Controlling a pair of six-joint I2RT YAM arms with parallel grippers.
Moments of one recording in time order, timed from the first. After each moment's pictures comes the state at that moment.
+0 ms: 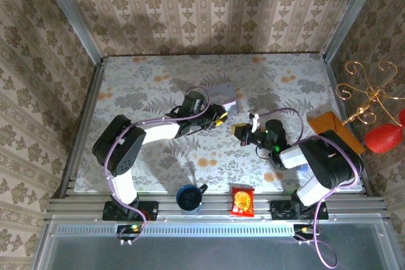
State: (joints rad) left arm -0.73 1.81 0.99 0.27 0.39 -1.45; right arm 0.37 1.59 0.31 1.00 -0.45 0.43
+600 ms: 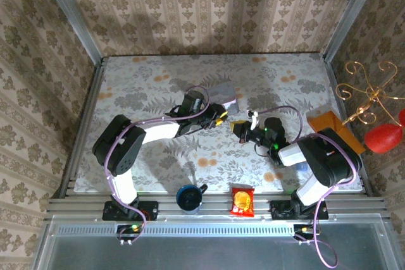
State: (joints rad) left arm -0.73 1.81 1.00 0.27 0.40 -1.46; right arm 0.37 1.62 0.34 1.02 -0.44 0.43
